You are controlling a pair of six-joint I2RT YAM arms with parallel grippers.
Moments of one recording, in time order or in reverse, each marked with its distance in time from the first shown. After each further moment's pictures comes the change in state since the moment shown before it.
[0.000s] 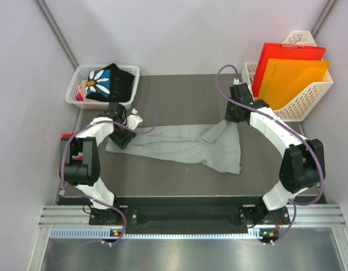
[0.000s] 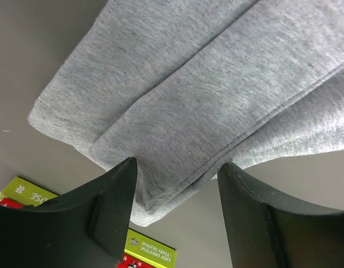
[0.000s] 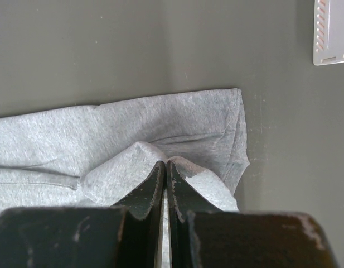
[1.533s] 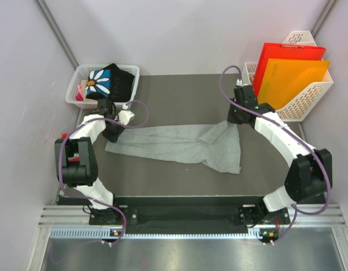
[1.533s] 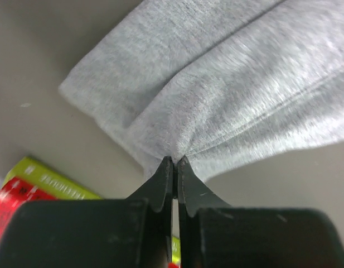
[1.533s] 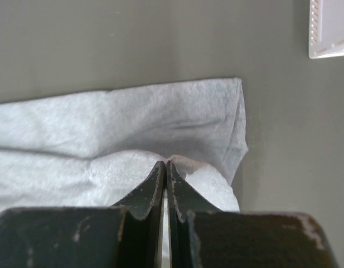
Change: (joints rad) left arm 0.104 -0.001 0.063 -0.057 0.073 0.003; right arm 0.000 -0.092 -0.051 -0.003 -0.018 -0.012
